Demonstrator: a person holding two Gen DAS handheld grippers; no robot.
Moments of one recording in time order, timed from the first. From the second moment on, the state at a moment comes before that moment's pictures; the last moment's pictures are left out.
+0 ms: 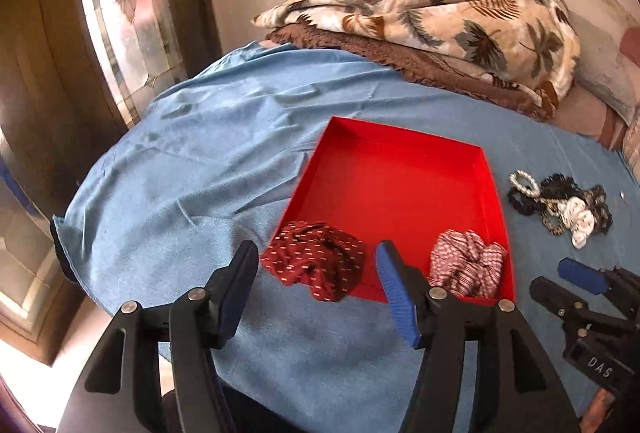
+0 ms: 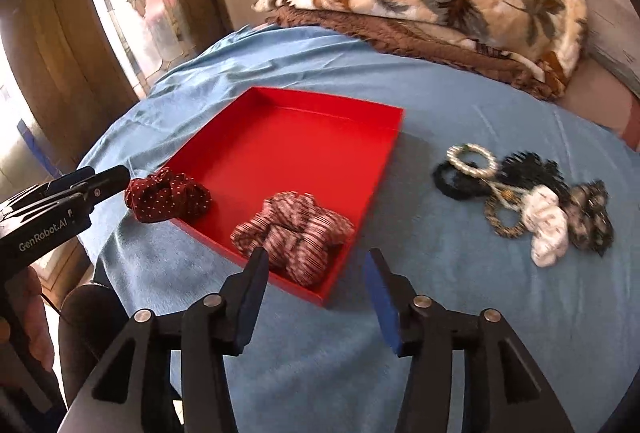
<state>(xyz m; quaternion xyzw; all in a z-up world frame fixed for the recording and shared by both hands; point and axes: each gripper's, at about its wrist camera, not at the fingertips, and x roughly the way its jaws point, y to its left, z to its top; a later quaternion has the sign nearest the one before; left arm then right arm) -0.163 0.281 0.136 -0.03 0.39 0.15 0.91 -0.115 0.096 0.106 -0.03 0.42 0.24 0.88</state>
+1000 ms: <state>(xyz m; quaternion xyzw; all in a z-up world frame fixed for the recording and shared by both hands) -0.150 0.172 0.124 0.08 0.43 0.07 0.90 -0.123 -0.030 0.087 0.08 0.43 0.14 0.89</state>
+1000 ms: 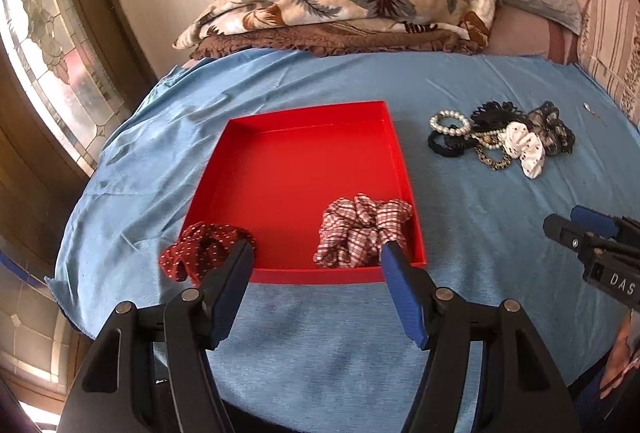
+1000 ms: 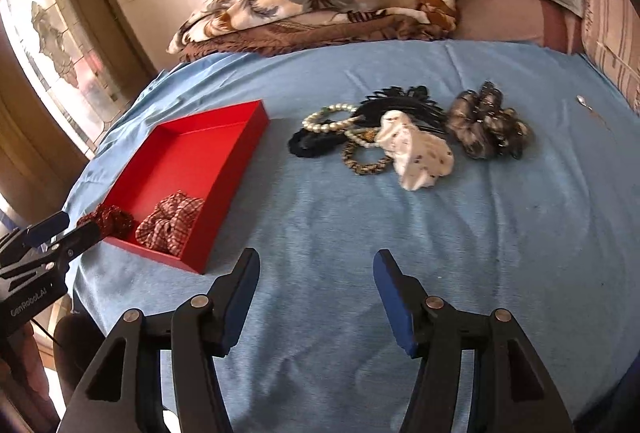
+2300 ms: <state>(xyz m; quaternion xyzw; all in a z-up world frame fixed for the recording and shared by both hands) 0.020 -0.004 0.053 0.00 0.50 -0.12 0.86 0.012 -0.208 0.045 0.21 0.39 0.08 0.89</state>
